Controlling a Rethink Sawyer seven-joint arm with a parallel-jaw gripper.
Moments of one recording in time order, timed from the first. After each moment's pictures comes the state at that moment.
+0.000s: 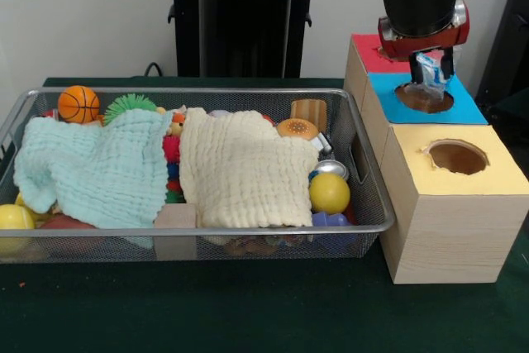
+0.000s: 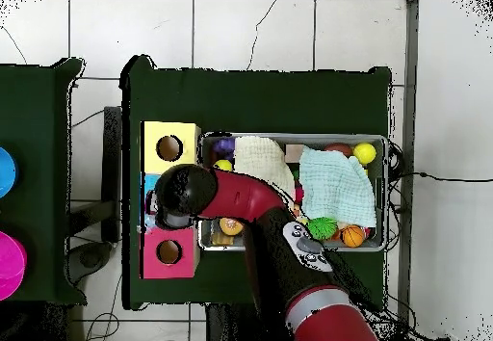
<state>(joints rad) -0.29 -0.65 0.35 1.83 0.15 0.73 1.70</state>
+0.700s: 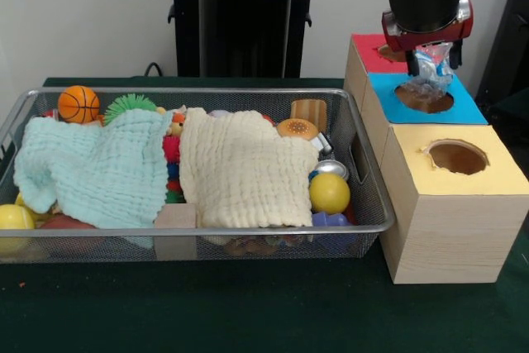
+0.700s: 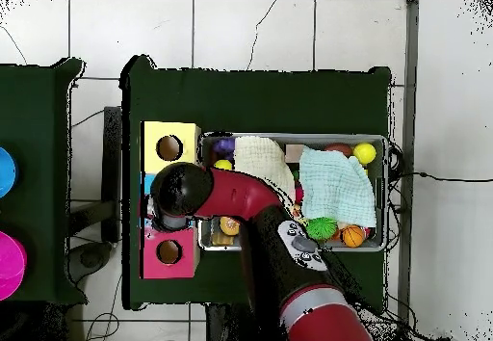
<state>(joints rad) -0.28 -0.65 0.35 1.82 0.14 0.79 1.70</state>
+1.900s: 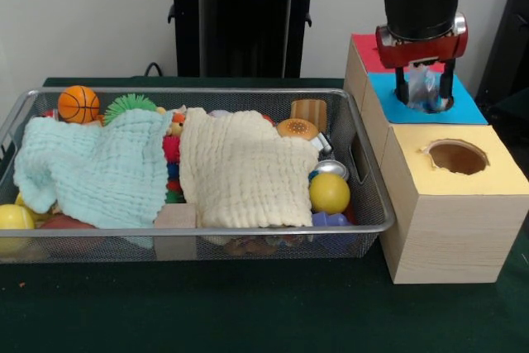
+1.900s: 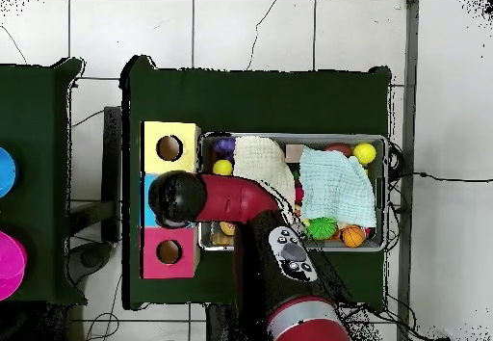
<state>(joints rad) -0.21 -0.67 0.26 1.81 0.08 0.57 1.70</state>
